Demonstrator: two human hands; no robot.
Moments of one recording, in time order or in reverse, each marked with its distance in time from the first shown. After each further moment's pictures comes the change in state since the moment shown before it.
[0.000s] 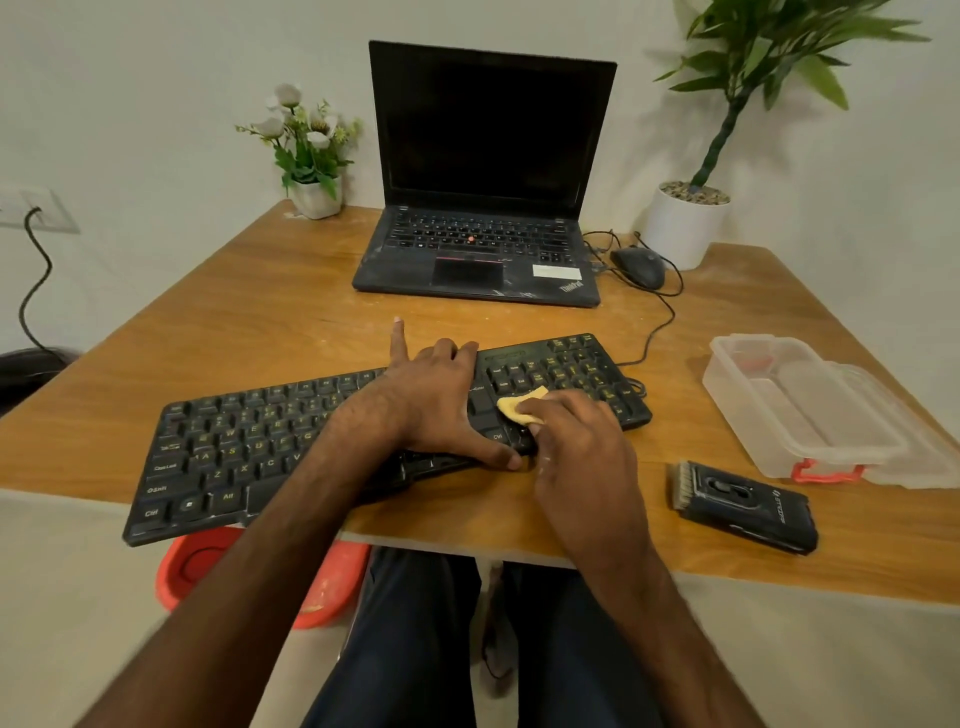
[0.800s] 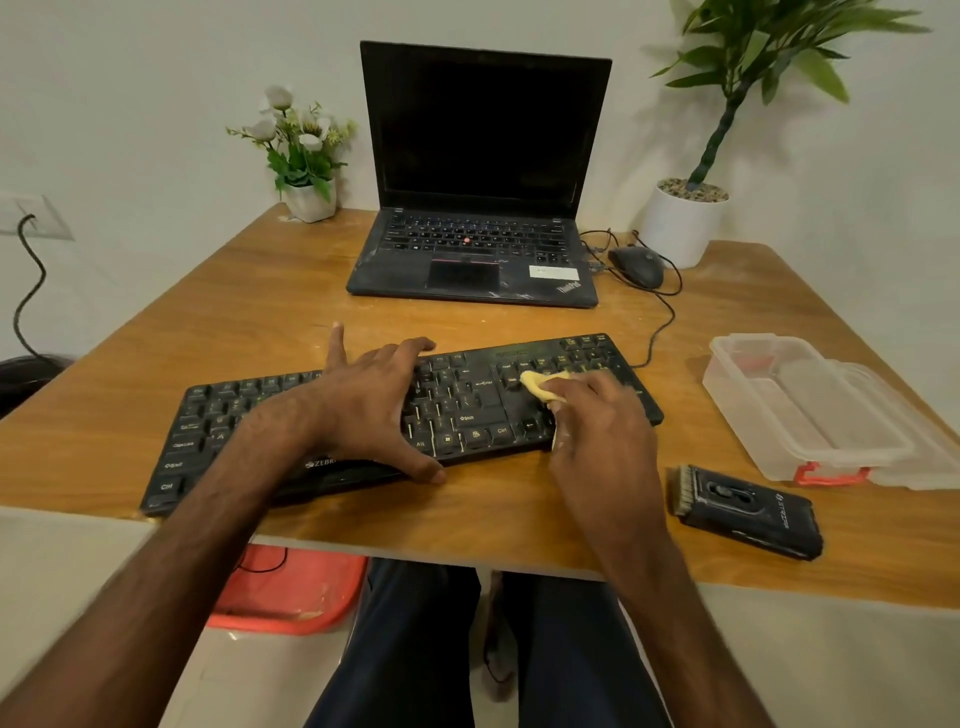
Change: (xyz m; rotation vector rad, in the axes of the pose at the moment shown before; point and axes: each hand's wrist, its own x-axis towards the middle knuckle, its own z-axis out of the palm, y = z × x) left_hand -0.025 -0.044 -0.005 -0.150 -0.013 0.001; right_hand 0.019 0.010 -0.011 0.018 0.012 0.130
